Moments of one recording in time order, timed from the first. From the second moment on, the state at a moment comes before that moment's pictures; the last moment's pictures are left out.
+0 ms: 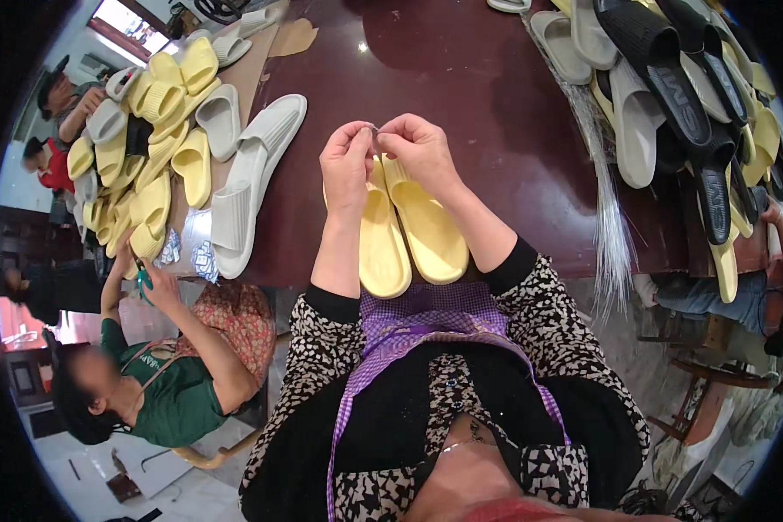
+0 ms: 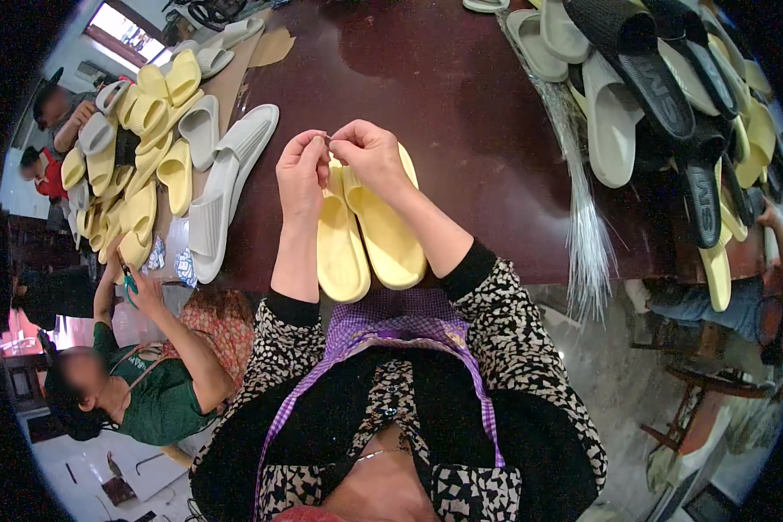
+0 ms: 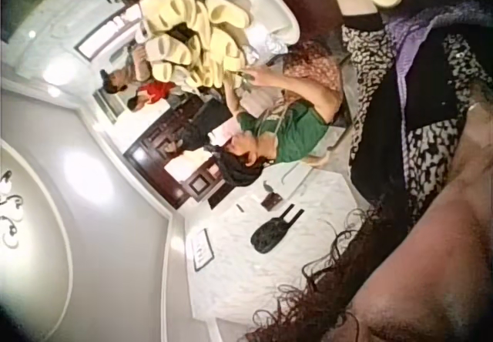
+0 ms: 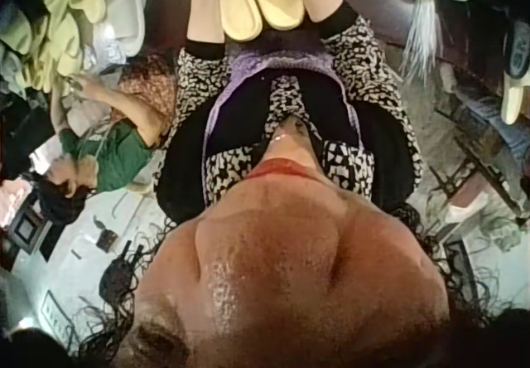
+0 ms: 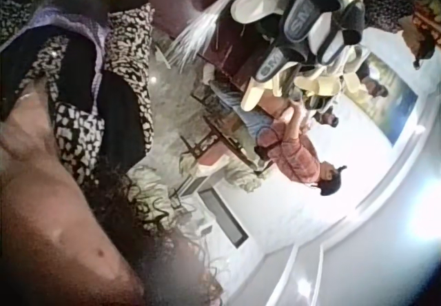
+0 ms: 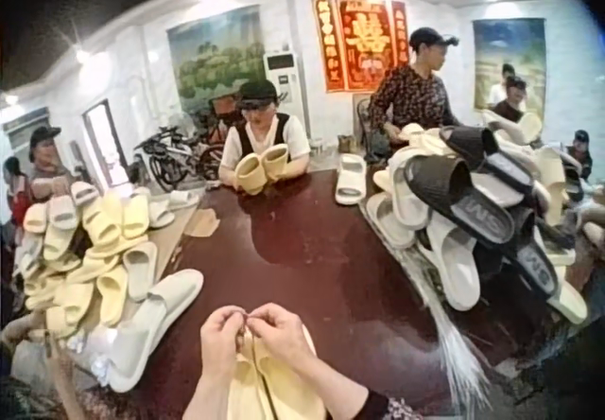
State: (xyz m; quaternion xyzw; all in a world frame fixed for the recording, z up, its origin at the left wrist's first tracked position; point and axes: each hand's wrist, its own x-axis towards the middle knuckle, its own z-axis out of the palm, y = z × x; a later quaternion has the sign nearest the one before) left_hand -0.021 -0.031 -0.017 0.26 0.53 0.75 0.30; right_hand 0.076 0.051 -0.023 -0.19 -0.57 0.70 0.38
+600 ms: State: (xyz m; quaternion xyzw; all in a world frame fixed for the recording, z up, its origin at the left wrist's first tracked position) left_hand -0.023 -0.023 -0.026 0.25 0.51 0.76 0.31; right_hand 0.076 0.057 -0.025 -0.22 -0.60 0.68 0.37
